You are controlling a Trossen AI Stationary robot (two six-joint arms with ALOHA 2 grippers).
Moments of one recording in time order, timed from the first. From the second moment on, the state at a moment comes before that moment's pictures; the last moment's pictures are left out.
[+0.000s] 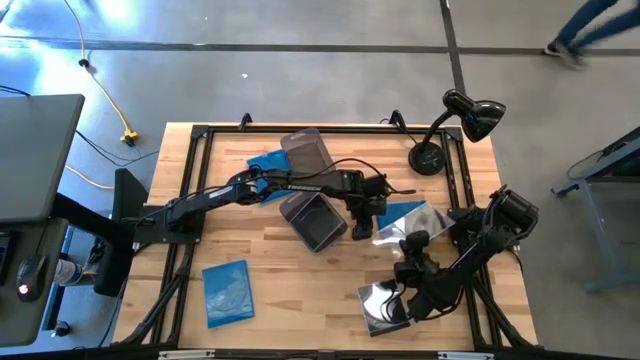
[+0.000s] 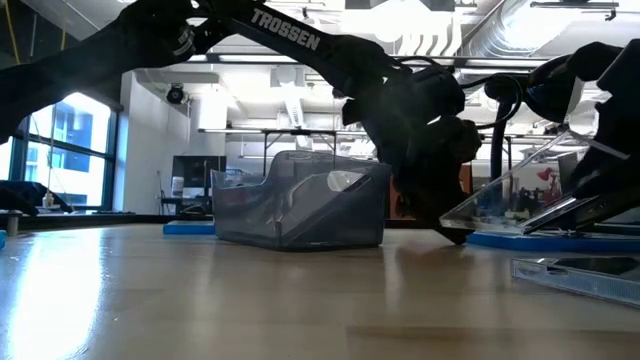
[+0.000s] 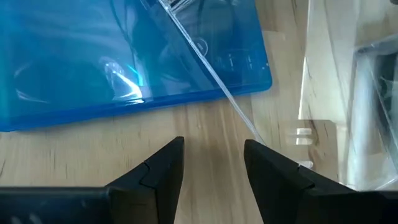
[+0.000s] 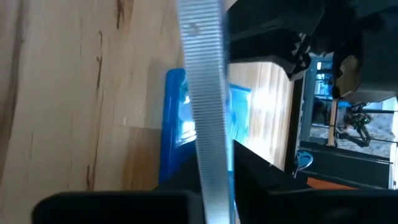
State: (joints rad) left arm 0.09 2.57 2.26 -0.74 0.44 0.04; right arm 0.85 1.82 0.91 -1.13 0.88 0.75
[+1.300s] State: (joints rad) left arm 0.26 1.99 2.36 -1.07 0.16 0.11; right arm 0.82 1.79 1.22 -1.40 1.29 0.91
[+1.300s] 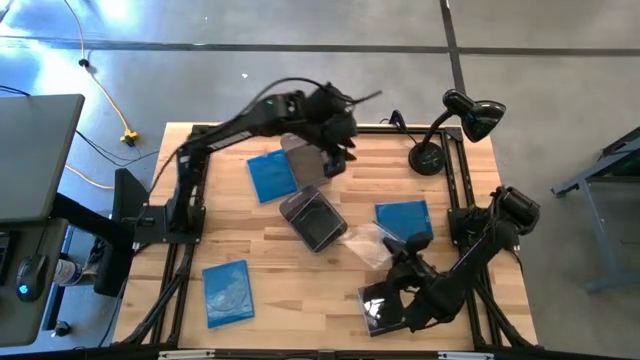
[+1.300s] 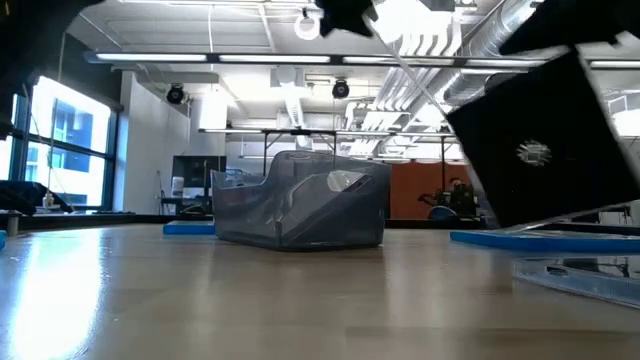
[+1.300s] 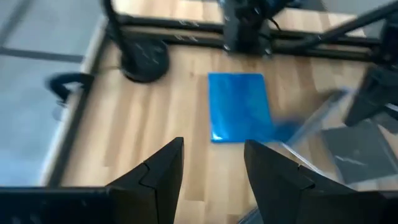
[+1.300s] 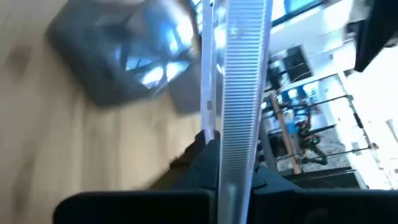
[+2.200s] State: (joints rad) left arm 0.25 1.78 2.36 -1.10 -0.33 0.24; right arm 0.43 1.79 1.54 -0.93 1.57 0.42
